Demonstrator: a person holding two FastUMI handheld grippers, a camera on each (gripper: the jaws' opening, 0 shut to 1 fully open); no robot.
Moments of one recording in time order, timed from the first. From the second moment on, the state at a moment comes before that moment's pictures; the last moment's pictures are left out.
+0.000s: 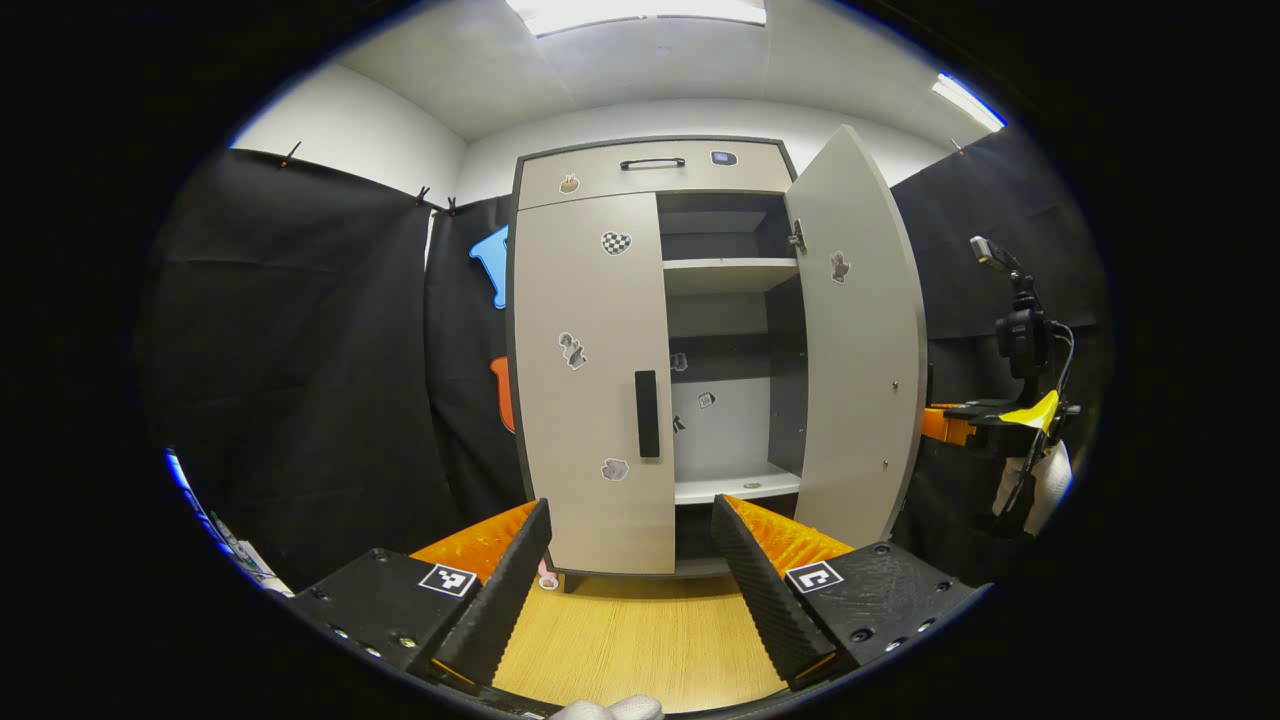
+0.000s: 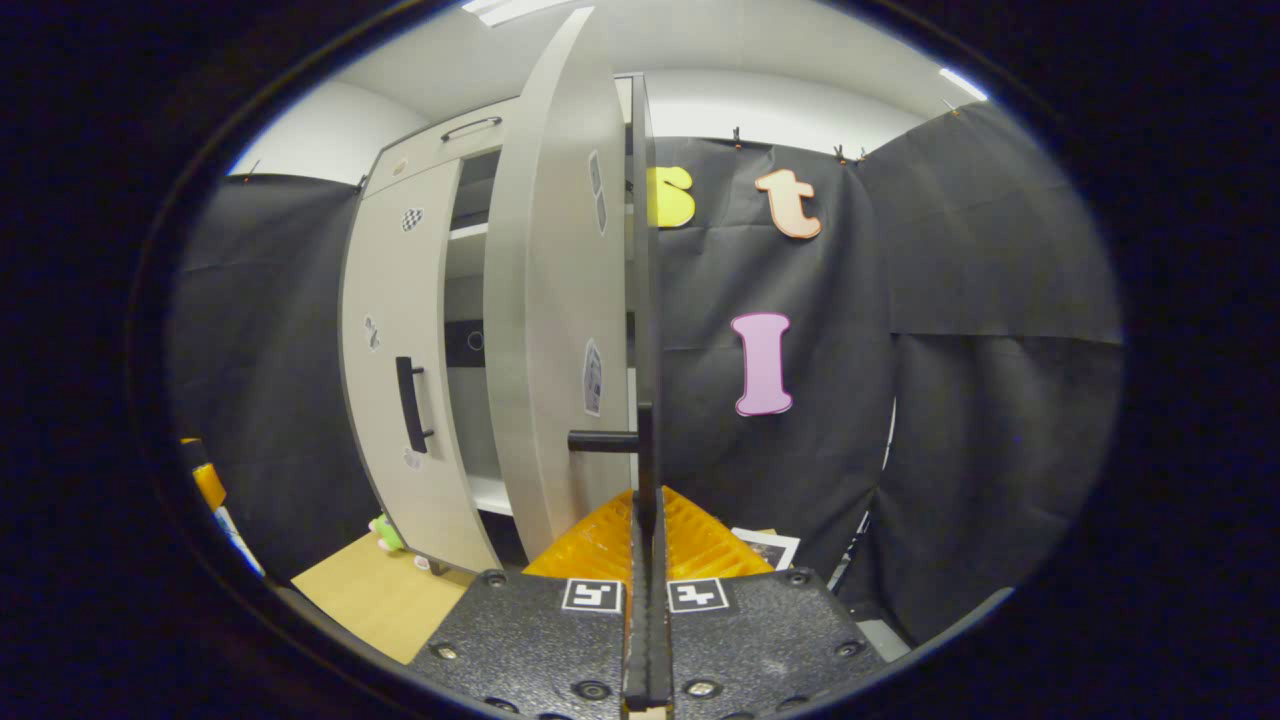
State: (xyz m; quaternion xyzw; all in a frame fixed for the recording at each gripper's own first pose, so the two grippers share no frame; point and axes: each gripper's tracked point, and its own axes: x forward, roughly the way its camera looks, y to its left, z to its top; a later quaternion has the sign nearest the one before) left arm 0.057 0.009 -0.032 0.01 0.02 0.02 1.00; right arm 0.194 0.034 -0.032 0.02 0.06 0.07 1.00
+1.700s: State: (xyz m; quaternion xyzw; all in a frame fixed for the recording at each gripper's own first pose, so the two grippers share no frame) left arm 0.140 0.094 -0.046 0.02 0.01 -0.04 1.00; right arm 0.114 0.106 -0.034 0.00 0.02 0.03 1.00
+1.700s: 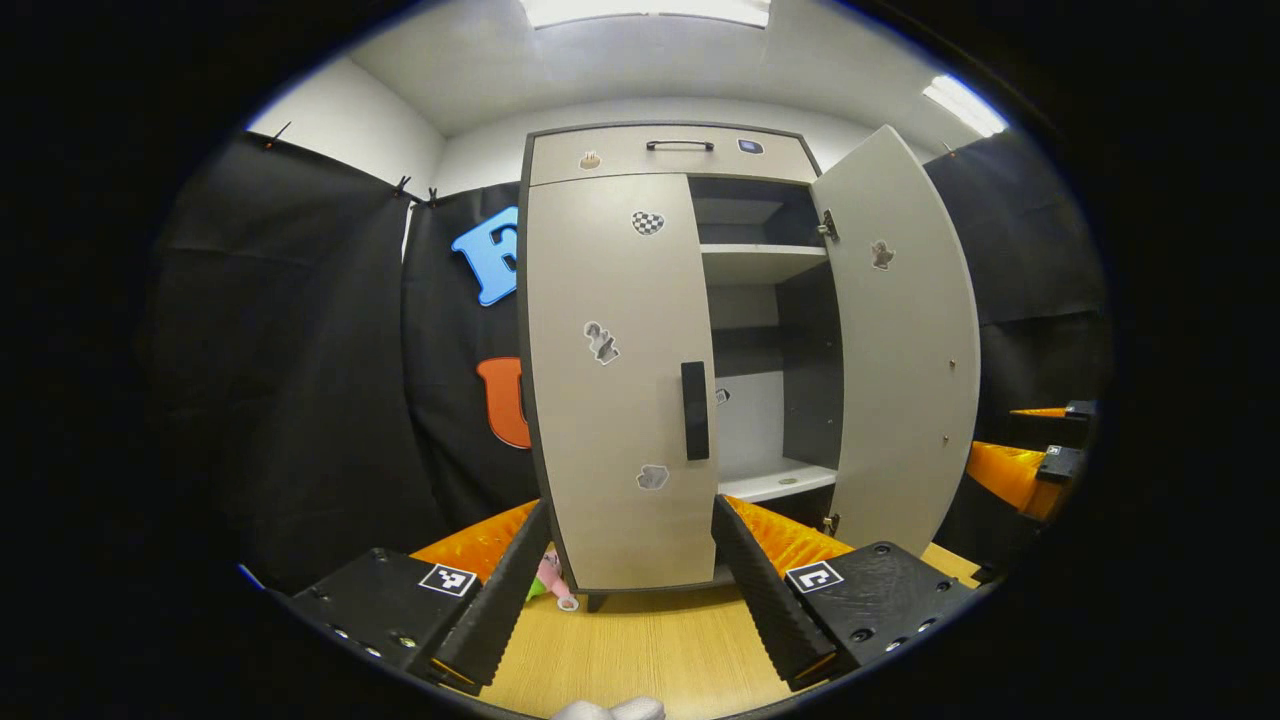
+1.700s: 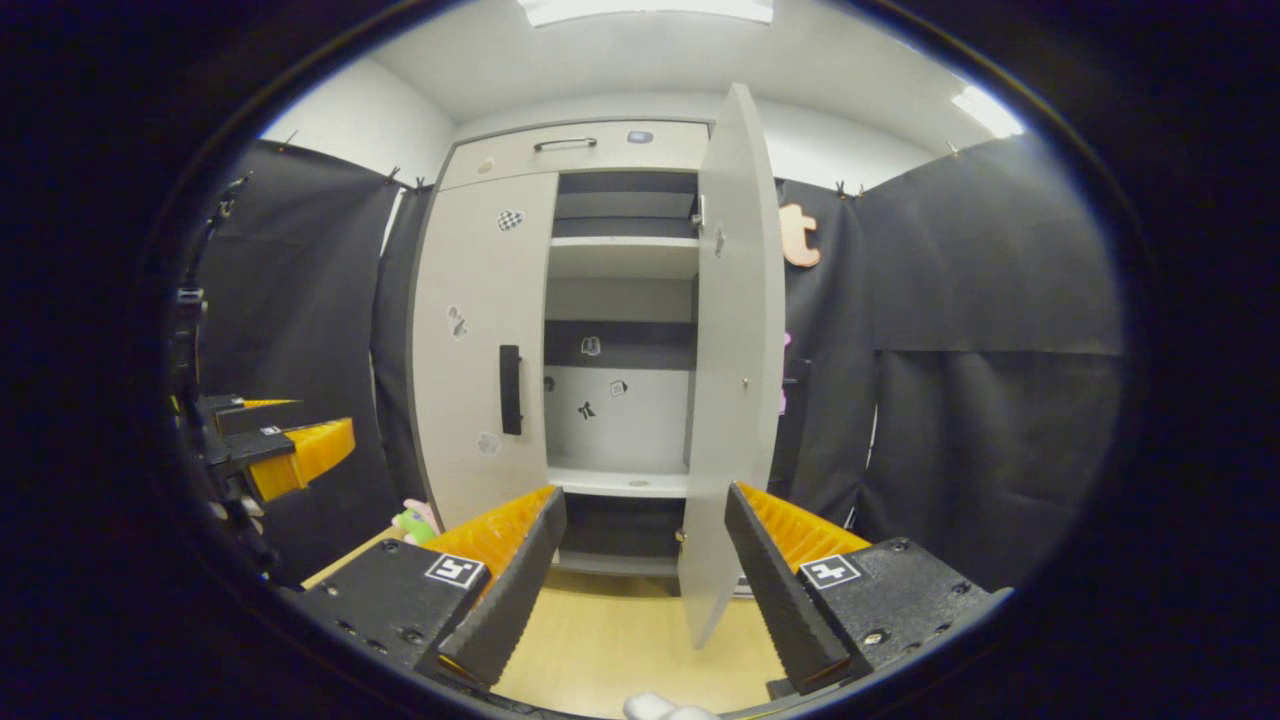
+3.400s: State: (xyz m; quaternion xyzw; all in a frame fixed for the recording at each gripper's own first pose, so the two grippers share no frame) left arm 0.401 0.005 -0.067 -0.03 0.02 -0.06 1.00; right arm 0.121 0.093 -0.023 -0.01 0.05 -0.01 1.00
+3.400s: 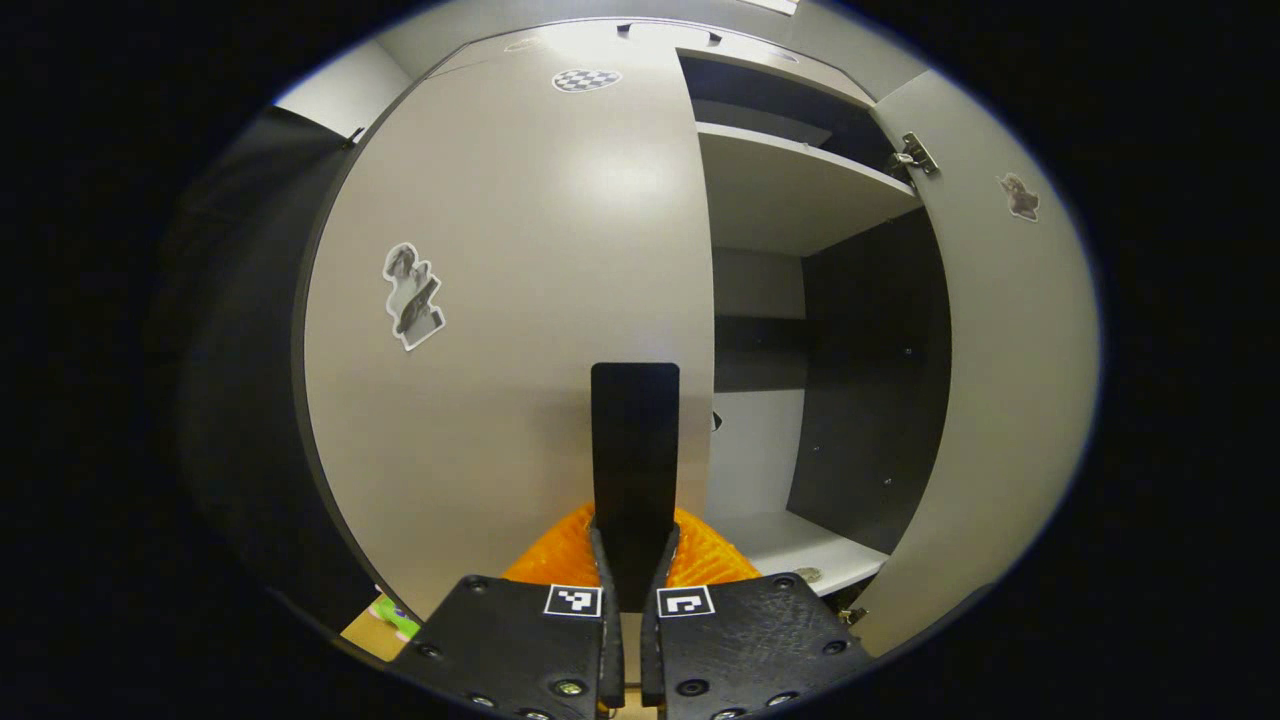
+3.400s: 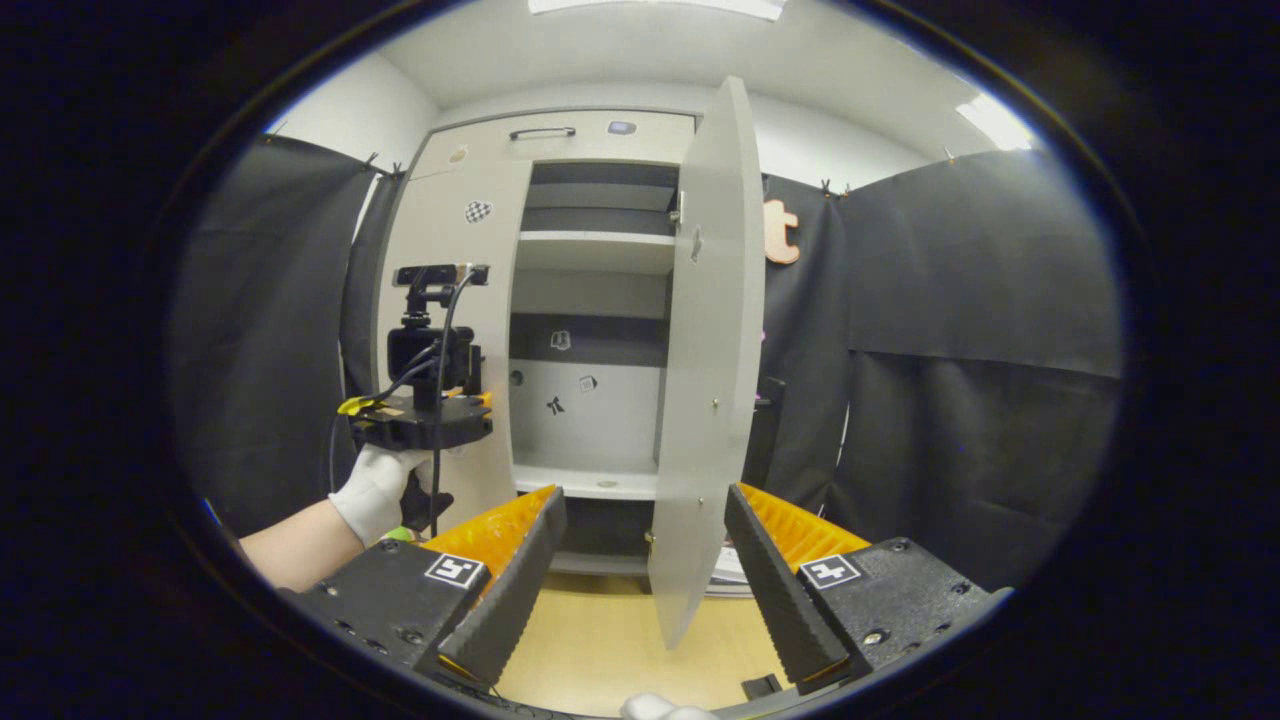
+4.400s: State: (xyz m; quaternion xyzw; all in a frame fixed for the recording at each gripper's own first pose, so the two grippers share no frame) left arm 0.336 0.034 -0.066 -0.01 0.02 -0.09 1.00; right arm 0.083 0.115 -0.034 0.00 0.05 0.04 1.00
